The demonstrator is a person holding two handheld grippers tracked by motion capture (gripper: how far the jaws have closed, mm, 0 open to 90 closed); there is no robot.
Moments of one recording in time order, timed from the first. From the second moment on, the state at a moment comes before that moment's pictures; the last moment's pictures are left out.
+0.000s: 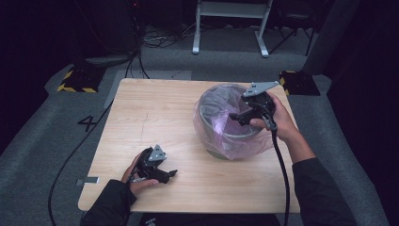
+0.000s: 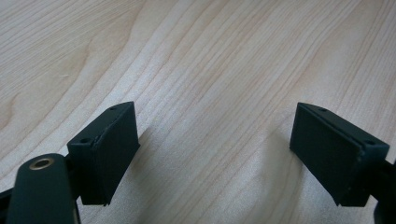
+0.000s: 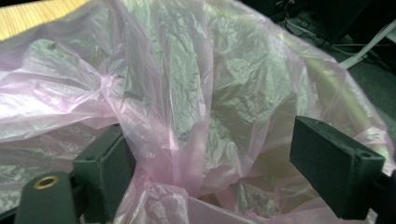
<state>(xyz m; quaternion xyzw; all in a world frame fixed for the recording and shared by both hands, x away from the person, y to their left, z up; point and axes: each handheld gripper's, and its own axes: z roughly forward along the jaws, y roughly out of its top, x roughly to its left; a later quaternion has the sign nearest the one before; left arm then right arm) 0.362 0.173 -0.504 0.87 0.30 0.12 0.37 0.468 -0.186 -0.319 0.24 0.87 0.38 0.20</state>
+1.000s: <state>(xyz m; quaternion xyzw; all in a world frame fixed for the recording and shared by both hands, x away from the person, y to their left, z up) 0.362 0.173 -0.504 0.87 0.30 0.12 0.37 0.448 -0.206 -0.317 0.24 0.83 0.46 0.22</state>
